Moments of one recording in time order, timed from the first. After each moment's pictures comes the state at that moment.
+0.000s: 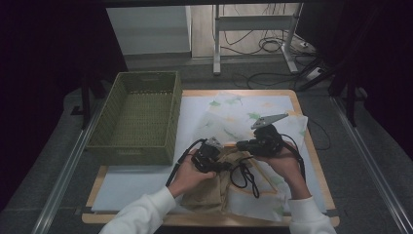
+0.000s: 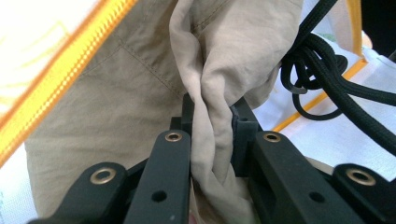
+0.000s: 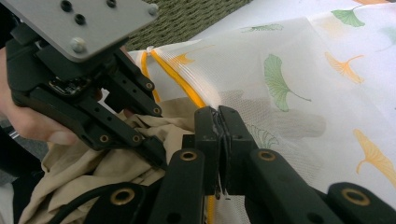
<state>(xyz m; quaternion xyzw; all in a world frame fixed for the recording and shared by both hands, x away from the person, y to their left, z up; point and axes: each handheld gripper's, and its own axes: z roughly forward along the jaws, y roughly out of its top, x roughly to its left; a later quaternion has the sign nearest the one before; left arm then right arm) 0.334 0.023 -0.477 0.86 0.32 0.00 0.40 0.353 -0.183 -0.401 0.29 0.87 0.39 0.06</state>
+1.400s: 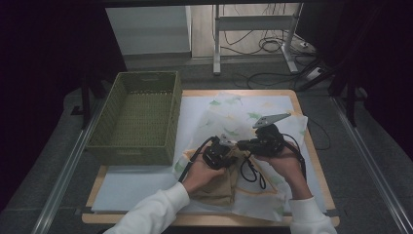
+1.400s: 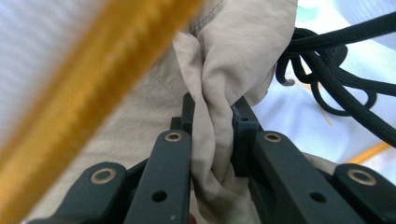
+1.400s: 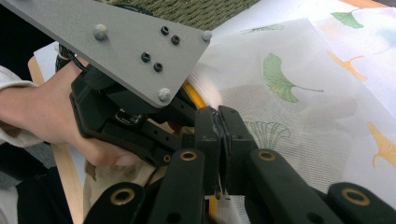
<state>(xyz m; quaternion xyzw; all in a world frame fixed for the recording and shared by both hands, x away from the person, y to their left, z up) 0.351 -0.008 -0.490 0.86 0.33 0.08 0.38 0.352 -0.186 -0.398 0.29 0.86 0.40 0.06</state>
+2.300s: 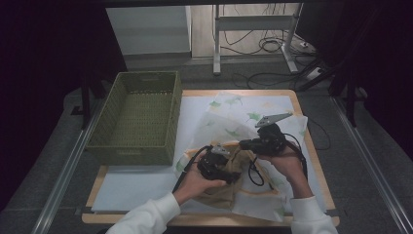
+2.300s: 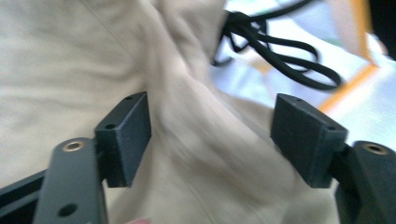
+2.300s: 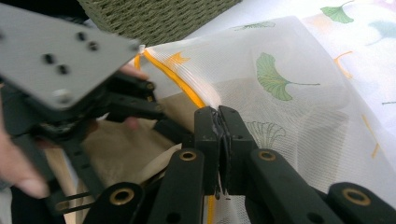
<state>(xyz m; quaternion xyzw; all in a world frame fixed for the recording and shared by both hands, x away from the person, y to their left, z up) 0.313 0.010 -0.491 0.85 0.32 0.02 0.41 0.358 -0.193 -0.403 0.30 0.86 0.40 0.06</state>
